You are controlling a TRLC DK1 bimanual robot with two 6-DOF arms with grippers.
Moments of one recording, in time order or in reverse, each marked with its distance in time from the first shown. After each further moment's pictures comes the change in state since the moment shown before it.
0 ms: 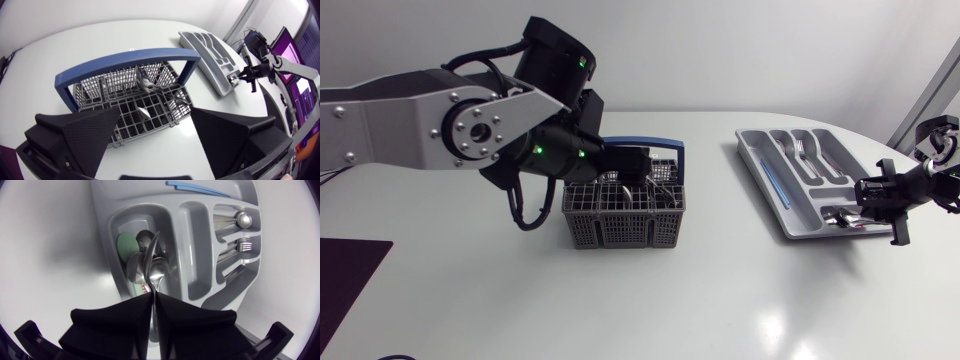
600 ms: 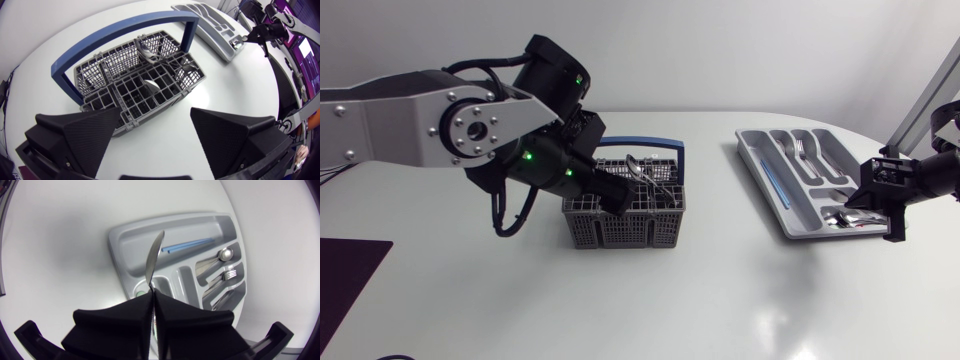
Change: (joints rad) left arm 0.025 0.000 -0.003 -0.149 0.048 0.241; right arm 0.031 -0.210 -0.072 -0.172 -0.261 0.137
